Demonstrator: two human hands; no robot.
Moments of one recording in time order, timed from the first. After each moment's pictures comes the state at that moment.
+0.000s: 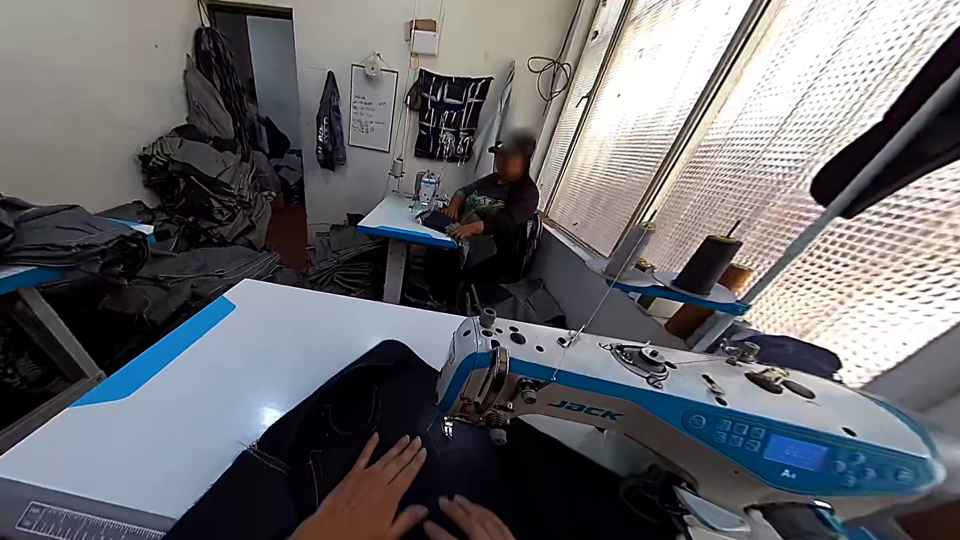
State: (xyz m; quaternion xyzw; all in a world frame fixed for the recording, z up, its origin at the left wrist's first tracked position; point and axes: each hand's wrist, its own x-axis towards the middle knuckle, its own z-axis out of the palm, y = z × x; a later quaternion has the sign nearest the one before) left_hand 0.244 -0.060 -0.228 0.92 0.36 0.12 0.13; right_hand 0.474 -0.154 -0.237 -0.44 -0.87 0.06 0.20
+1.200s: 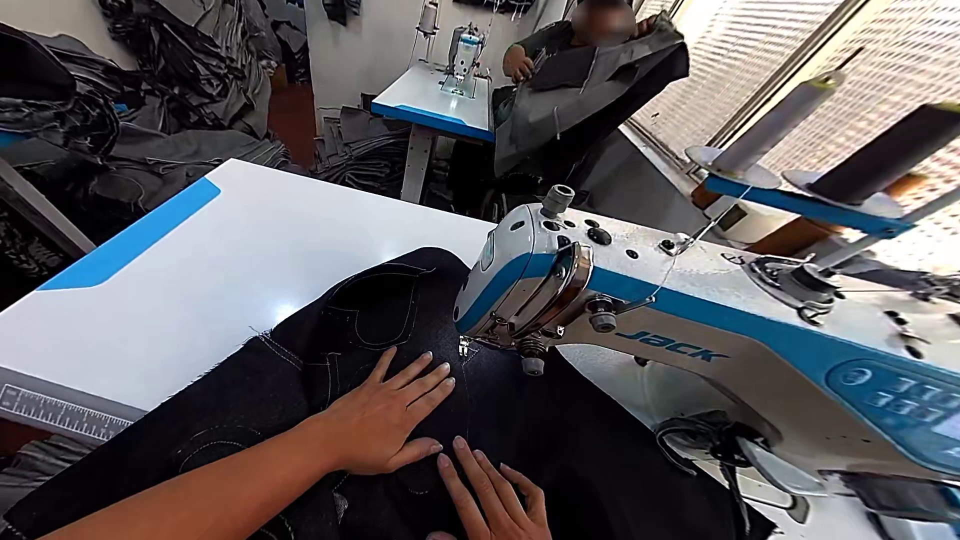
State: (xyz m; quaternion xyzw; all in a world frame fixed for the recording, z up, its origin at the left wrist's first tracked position) left_hand 0.254 -0.052 -0.222 0.95 0.29 0.03 0.14; right_hand 0.467 -0.188 -0.250 -0.52 -0.83 -0.12 0.15
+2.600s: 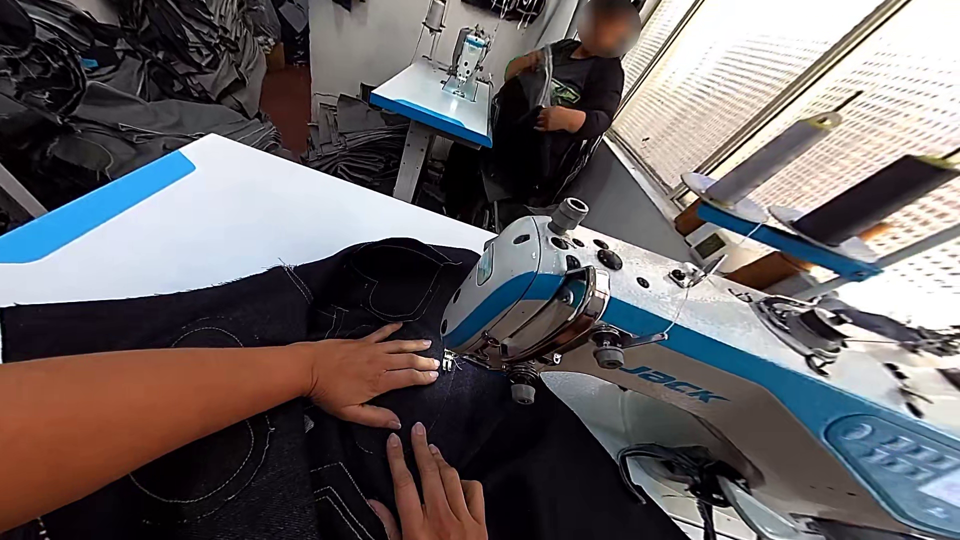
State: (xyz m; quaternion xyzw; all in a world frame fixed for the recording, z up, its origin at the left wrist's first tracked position) left_hand 0.243 0.038 -0.230 0.99 0.08 0.11 0.10; right_hand 0.421 -0.158 -0.244 -0.56 -0.79 -0.16 0.18
